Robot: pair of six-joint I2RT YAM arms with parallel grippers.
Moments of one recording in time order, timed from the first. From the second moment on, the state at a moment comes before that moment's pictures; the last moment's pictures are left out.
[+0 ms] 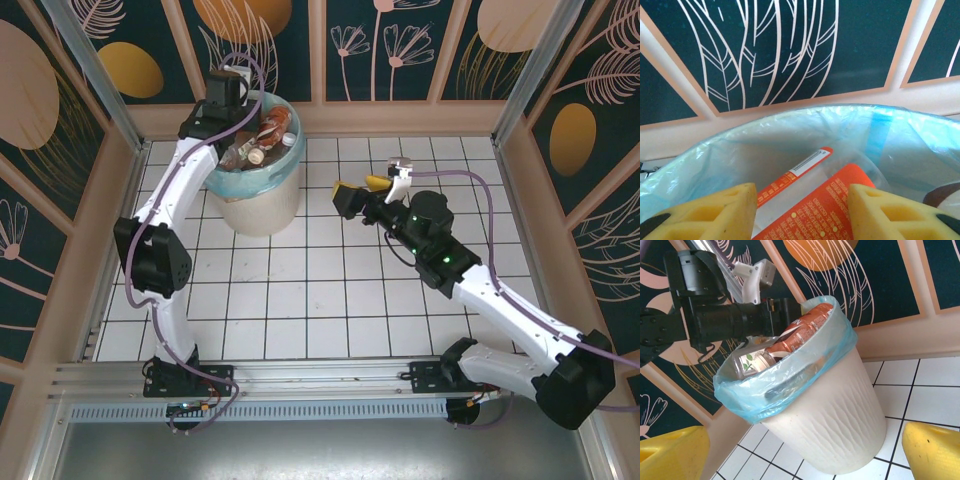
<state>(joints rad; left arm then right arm) -0.27 1.98 2.01 -0.52 -0.18 -0.02 0.67 1.06 0.84 0.20 -0.05 0.52</state>
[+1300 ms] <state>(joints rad) -0.25 1.06 0.12 0.69 -0.67 -0.17 0.12 1.24 0.20 0.76 0.21 0.12</state>
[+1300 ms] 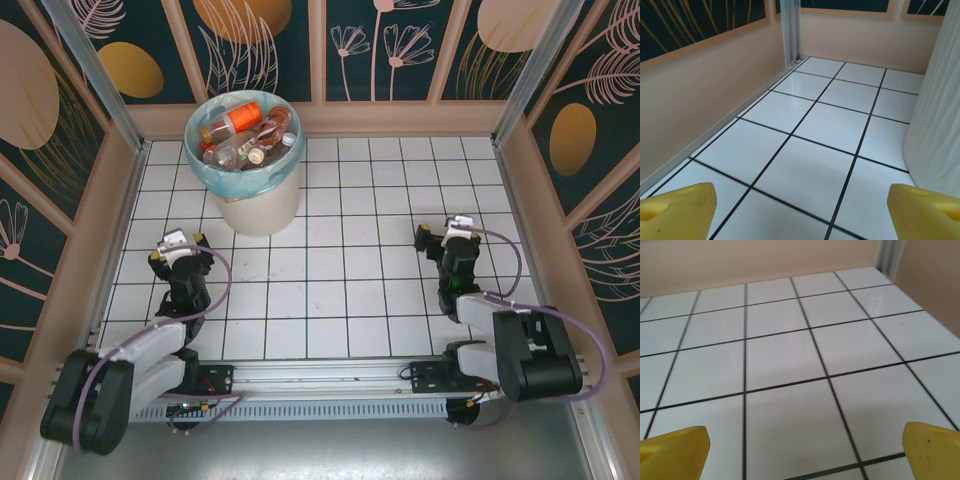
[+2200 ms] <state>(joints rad) -0.01 1.52 0.21 1.22 -0.21 -0.08 -0.01 1.57 0.18 1.30 0.11 0.13</state>
